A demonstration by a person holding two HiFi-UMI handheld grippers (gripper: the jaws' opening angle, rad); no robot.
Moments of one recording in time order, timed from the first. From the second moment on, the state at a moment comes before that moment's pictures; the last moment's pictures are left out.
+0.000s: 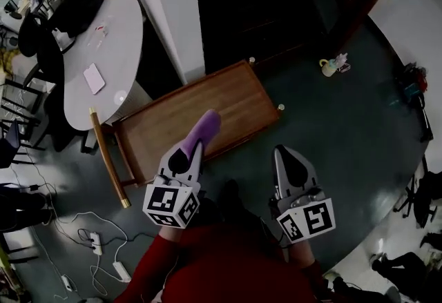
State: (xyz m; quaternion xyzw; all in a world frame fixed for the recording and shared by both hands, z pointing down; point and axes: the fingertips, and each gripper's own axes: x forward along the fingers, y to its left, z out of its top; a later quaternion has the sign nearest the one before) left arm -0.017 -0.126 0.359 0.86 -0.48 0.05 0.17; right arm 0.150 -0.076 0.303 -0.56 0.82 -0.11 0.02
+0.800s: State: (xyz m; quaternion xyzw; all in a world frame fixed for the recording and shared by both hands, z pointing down) left arm -0.026 -0.185 0.382 0.85 -0.48 0.05 0.20; right arm 0.129 -0.154 0.295 -0.53 0.84 -0.08 0.01
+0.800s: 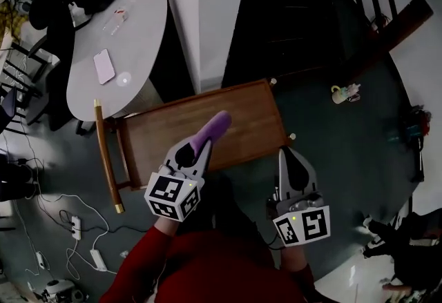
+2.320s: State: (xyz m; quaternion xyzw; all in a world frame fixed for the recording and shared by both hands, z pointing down) left arm -0.025 -0.346 0.578 0.71 -0.52 0.14 0.46; right arm 0.143 -0.225 0.326 -0.46 0.88 -0.14 -0.04
